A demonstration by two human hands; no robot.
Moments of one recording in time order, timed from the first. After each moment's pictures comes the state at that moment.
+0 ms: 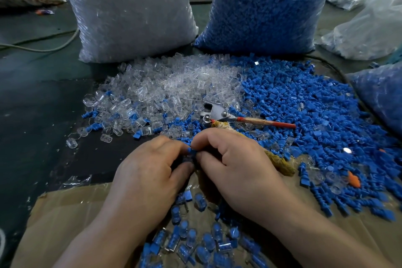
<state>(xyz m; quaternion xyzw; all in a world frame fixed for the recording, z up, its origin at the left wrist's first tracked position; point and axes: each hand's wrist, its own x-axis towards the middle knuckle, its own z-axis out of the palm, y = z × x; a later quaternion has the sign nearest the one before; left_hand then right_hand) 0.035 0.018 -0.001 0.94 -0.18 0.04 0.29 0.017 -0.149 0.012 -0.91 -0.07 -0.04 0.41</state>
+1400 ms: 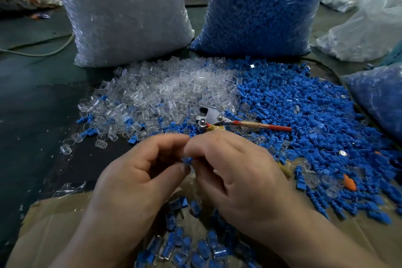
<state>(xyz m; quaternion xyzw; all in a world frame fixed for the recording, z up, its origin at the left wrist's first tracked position) 0.023 0.018 0.005 0.78 -0.11 0.00 0.62 0.008 -0.156 0.024 -0.88 -0.25 -0.20 0.36</state>
